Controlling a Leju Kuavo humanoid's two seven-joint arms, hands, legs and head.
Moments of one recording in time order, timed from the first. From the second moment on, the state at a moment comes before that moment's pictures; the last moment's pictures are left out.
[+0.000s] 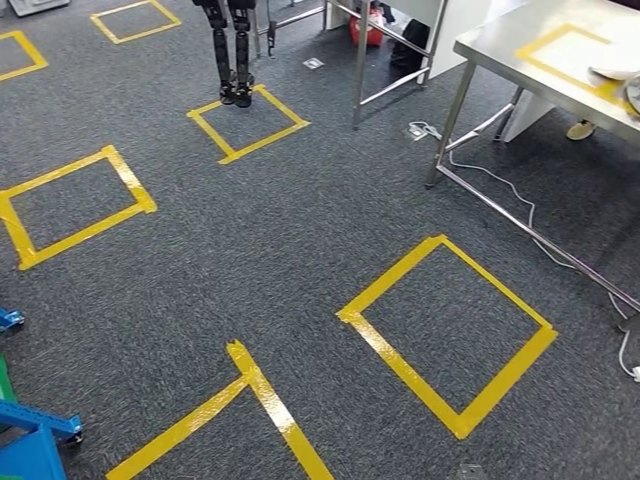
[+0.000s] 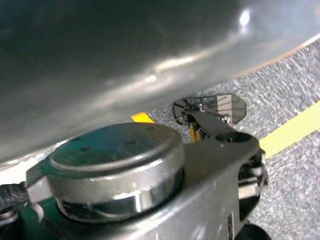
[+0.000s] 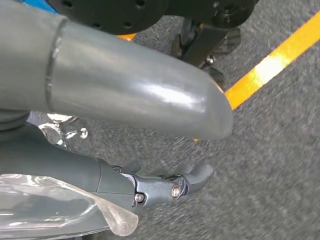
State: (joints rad) left arm -0.01 -0.06 -0.63 -0.27 0.67 0.10 -0.22; right arm -0.02 0.02 -0.32 -0.23 0.19 -0.11 -0.12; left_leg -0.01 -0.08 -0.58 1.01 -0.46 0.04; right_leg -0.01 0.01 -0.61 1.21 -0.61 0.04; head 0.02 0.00
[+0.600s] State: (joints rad) left arm -0.02 -0.06 -0.63 -0.27 0.67 0.10 -0.22; right arm -0.02 0.02 -0.31 -0.22 0.19 -0.13 -0.13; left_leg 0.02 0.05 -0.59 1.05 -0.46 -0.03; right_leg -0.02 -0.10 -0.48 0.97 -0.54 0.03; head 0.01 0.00
